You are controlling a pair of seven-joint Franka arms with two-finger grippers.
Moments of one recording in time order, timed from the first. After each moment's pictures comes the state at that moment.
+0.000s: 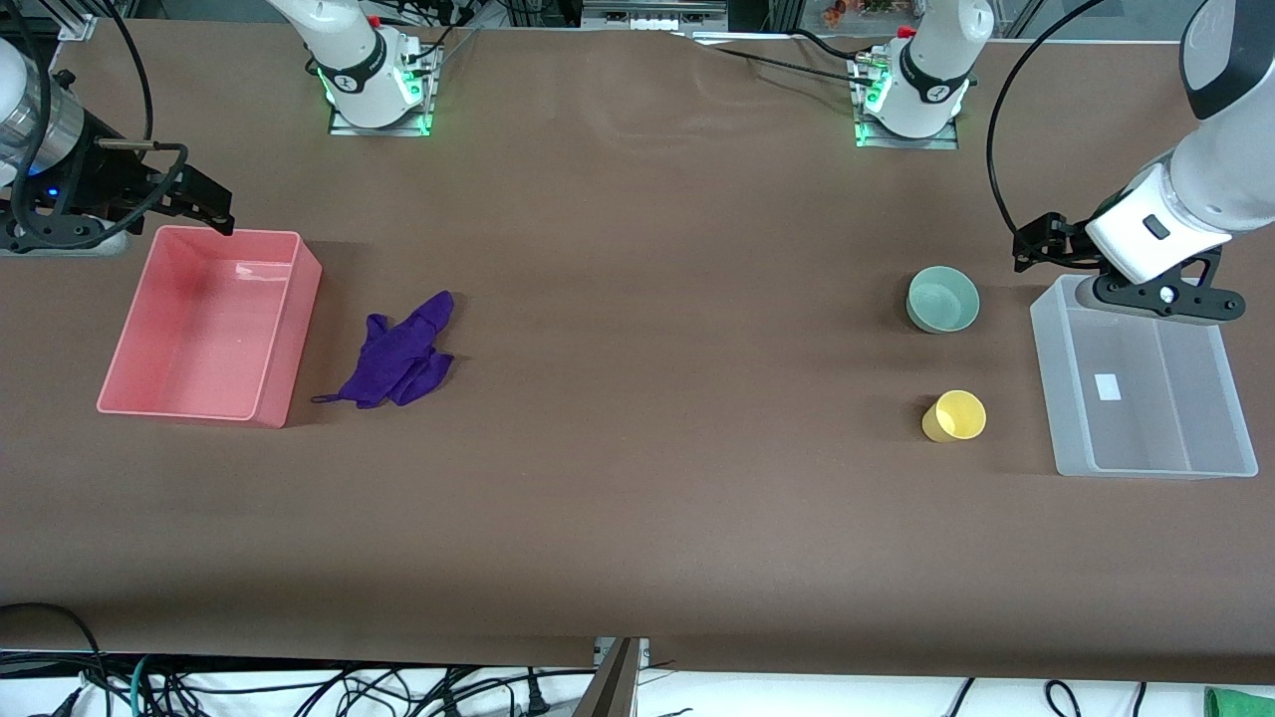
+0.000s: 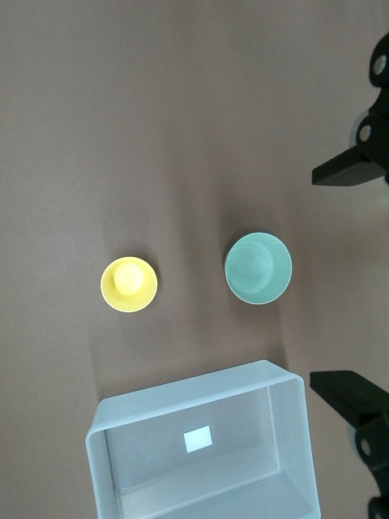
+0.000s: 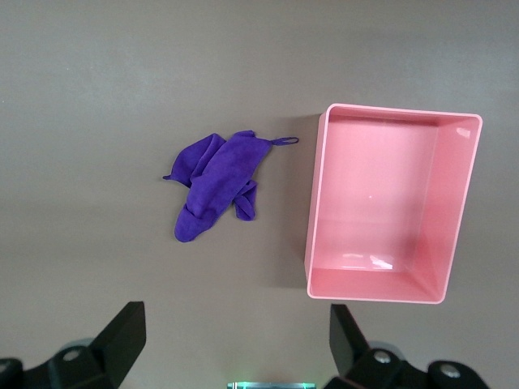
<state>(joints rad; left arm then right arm) 0.02 0.08 -0.12 -1.61 0.03 1.55 0.05 -0.07 0.04 0.19 -1.52 -0.02 1.48 0.12</state>
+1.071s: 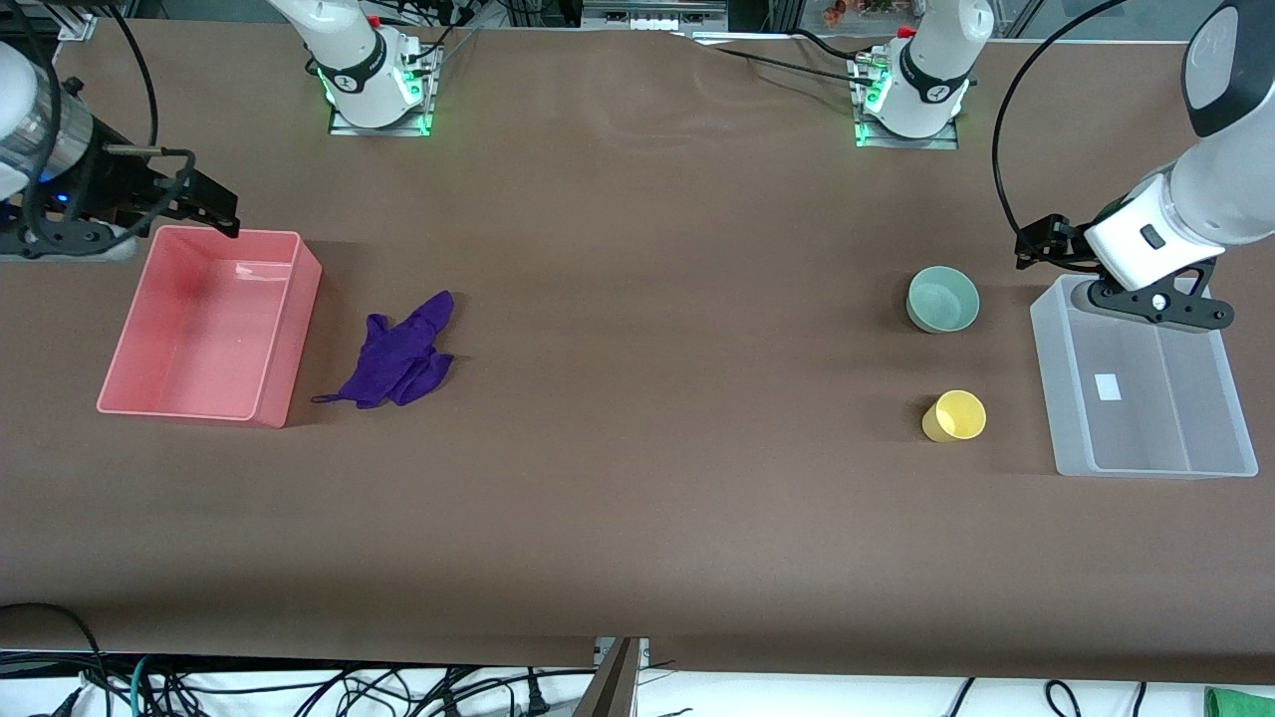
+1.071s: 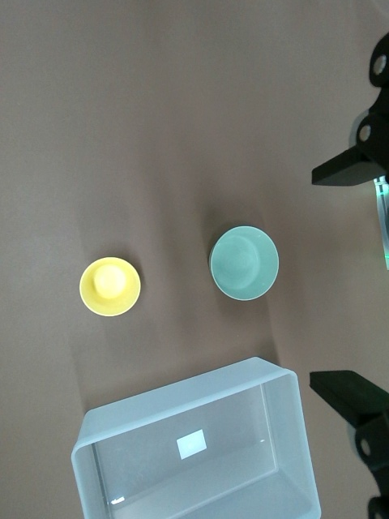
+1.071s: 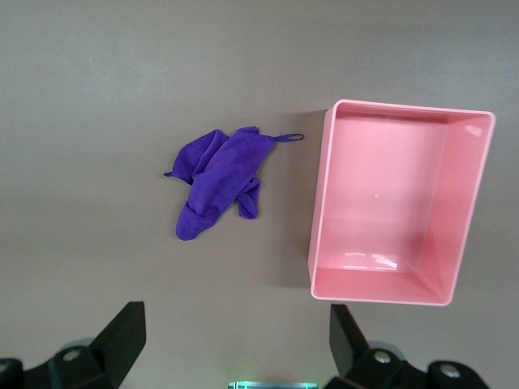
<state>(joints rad) 0.02 0.10 -0.10 -1.62 0.03 1.52 0.12 -0.07 0.05 0.21 -1.57 -0.02 1.53 0.12</state>
